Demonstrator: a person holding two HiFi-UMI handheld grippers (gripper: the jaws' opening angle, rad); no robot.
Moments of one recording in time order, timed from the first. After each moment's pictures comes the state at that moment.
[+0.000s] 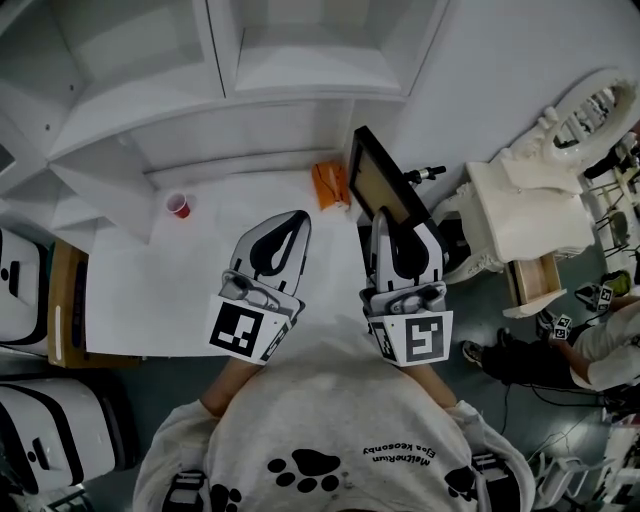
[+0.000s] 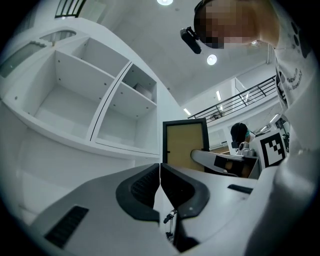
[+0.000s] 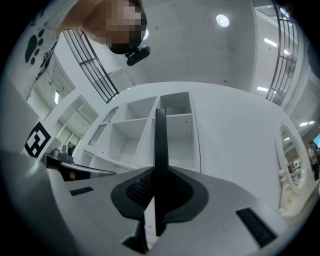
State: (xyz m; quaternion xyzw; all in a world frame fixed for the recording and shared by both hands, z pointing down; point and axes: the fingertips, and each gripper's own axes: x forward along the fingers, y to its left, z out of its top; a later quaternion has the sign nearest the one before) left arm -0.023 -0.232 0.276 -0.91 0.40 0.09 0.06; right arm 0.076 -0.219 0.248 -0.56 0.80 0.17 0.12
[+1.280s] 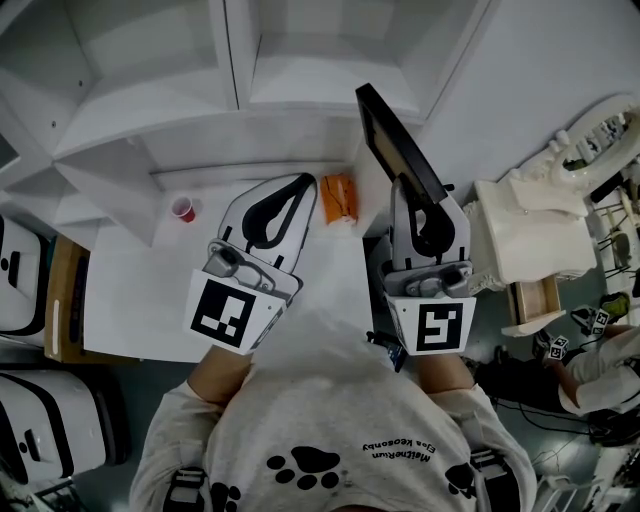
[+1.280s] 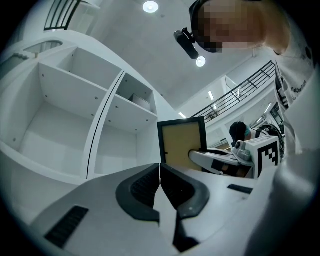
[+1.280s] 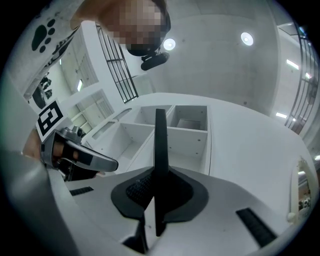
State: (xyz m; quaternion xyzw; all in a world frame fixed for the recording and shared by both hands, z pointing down) left arm -0.034 -0.275 0.201 -0.90 0.40 0.10 0.14; right arm 0.060 -0.264 0.169 -0.53 0.79 0.29 0.11
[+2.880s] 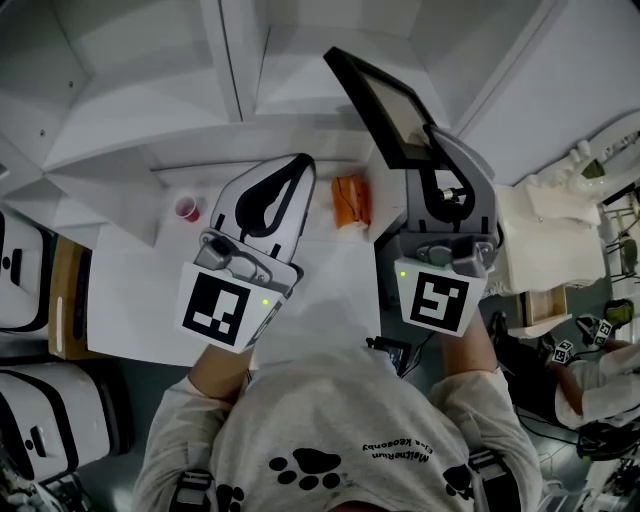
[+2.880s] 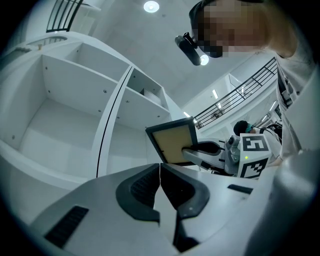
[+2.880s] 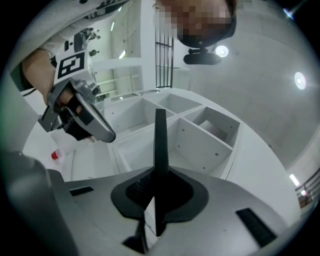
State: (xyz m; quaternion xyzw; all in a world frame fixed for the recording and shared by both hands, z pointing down) left arm -0.053 -0.345 0.195 -0.89 0.42 0.11 0.13; right arm 0.040 -0.357 0.156 -0.51 0.71 0.48 -0.08
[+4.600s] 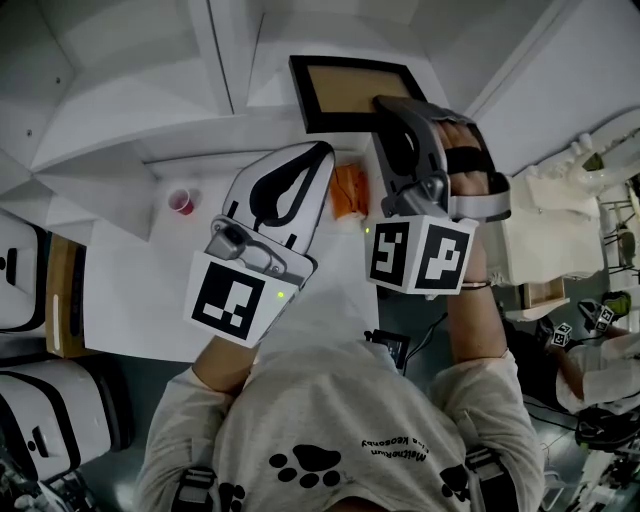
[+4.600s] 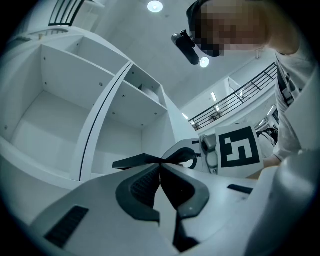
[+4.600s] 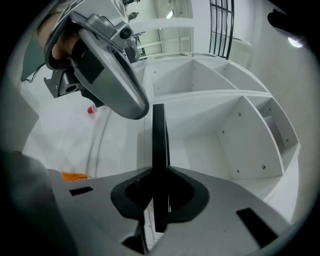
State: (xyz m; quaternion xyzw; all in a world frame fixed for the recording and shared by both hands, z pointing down) left arm -0.029 -0.362 0.191 -0.89 0.41 0.14 0.11; right arm 0.010 -0.423 0.200 -0.43 0.64 0.50 -0.39
